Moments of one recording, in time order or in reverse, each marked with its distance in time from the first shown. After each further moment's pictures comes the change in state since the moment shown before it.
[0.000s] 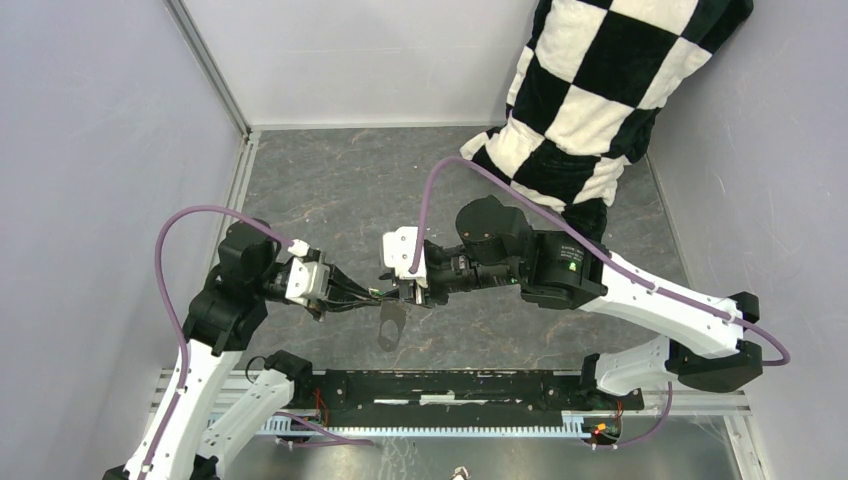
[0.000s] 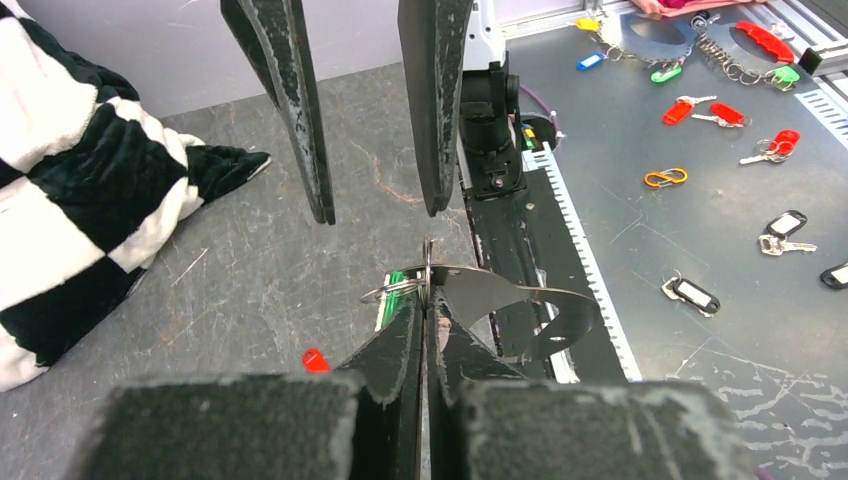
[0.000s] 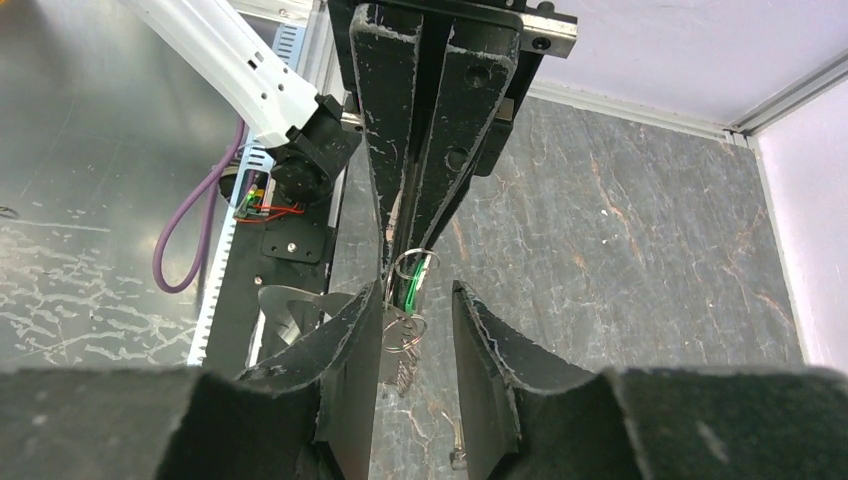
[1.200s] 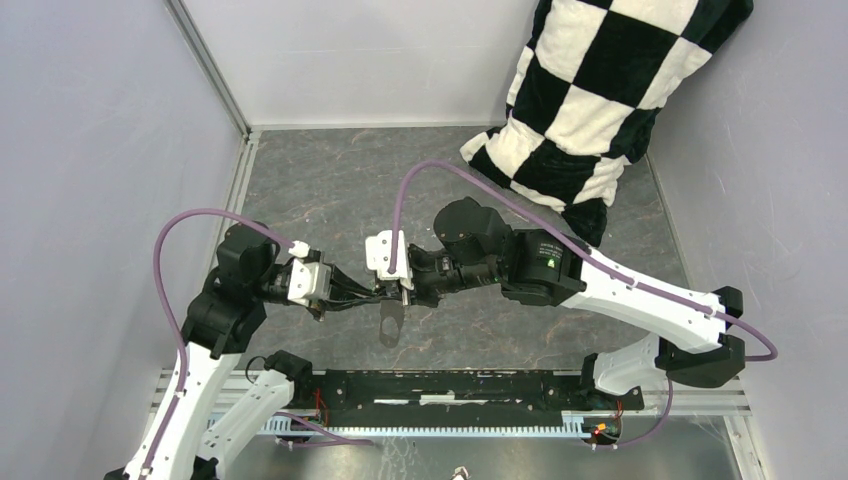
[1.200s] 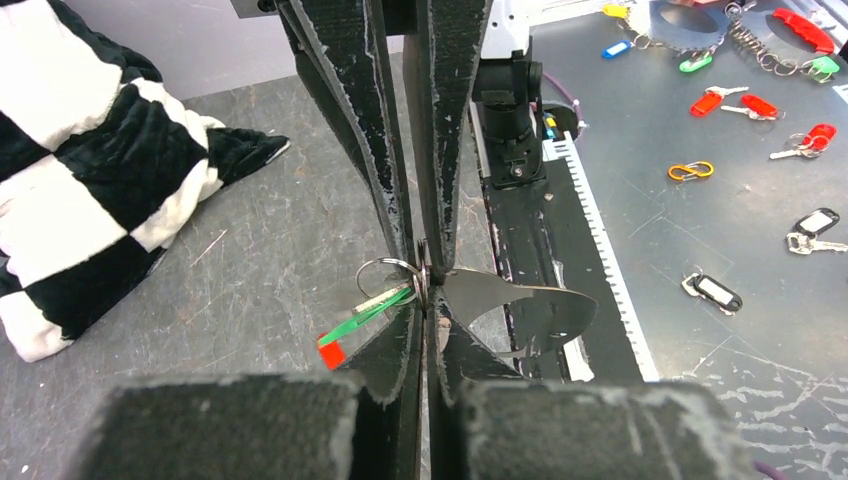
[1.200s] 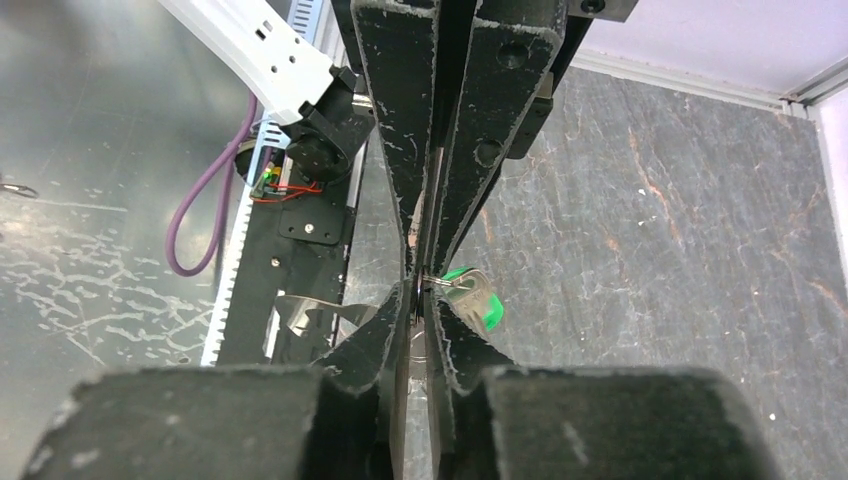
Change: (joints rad) left arm 0.000 -0.014 -0.002 -0.013 -0.053 0.005; right arm -0.001 0.064 0.036 -0.056 -0.019 0.014
